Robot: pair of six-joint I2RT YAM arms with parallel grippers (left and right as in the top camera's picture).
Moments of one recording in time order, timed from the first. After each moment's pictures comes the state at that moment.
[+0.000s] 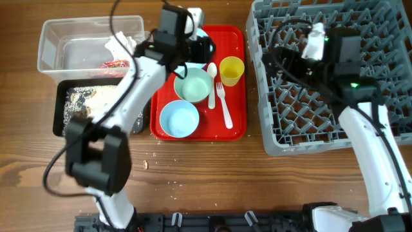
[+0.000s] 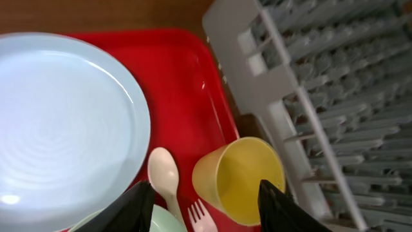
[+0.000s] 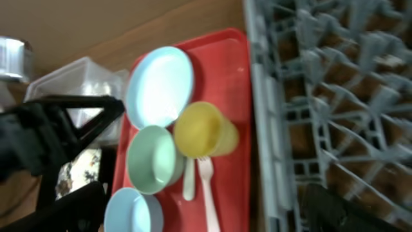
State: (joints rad) left arm -0.38 1.94 1.56 -0.43 0.30 -0.26; right arm 0.06 1.40 1.22 -0.61 -0.39 0.37
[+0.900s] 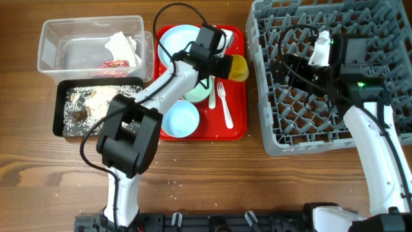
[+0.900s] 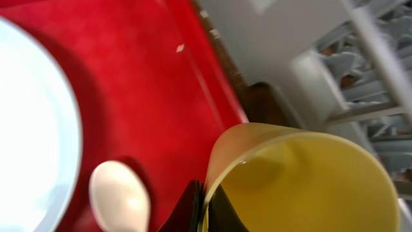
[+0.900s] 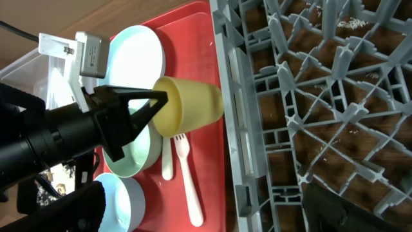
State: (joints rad) left arm -0.51 2.14 1.59 -0.35 0.19 -0.18; right arm 0.02 1.40 1.22 -0.72 -0.37 0.33
